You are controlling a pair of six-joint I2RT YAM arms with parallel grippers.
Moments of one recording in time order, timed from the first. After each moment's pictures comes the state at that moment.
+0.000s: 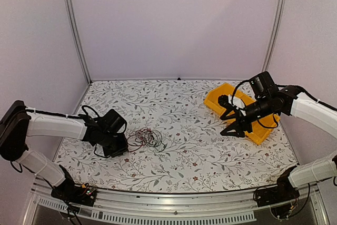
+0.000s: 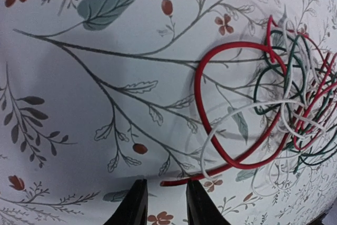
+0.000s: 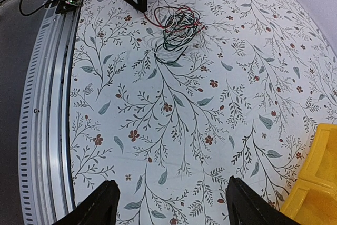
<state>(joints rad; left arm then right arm) -0.72 1.43 0.65 -0.42 -0.05 -1.11 0.52 1.23 1.00 -0.71 -0.61 -0.68</state>
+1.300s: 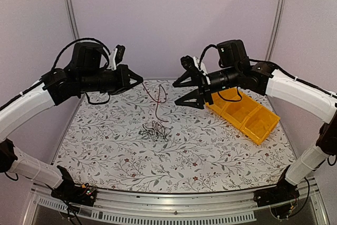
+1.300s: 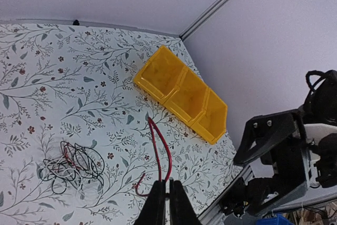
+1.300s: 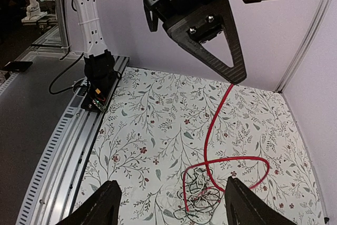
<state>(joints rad) -0.75 1.25 1.28 -0.45 0.10 -0.70 0.78 1.54 1.46 -0.37 -0.76 -0.49</state>
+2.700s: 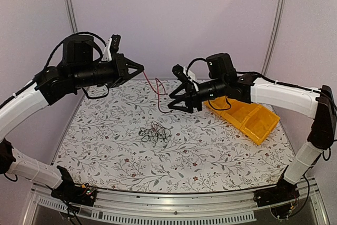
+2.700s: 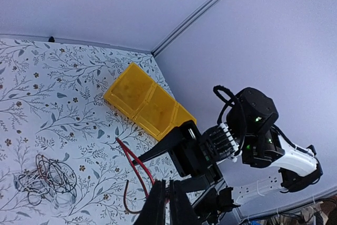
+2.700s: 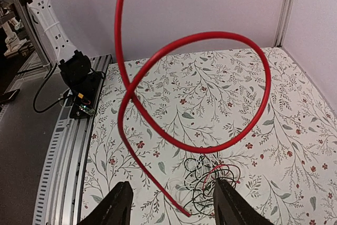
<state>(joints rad) -0.78 1.22 1.33 -0.37 0.12 -0.77 0.78 1.68 1.38 -0.16 -0.68 -0.22</state>
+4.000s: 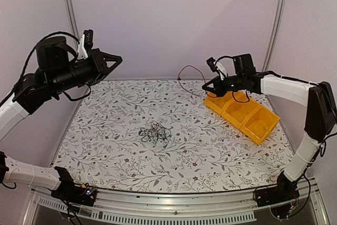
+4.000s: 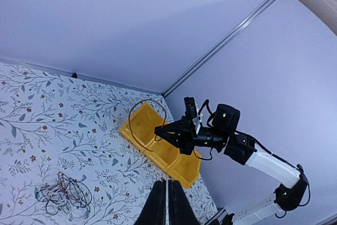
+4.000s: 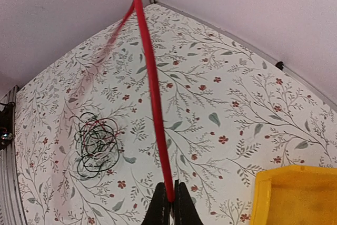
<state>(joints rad) -0.78 1.06 1.28 -0.38 -0.07 -0.79 0.46 1.71 1.31 -0.16 -0.57 -0.13</state>
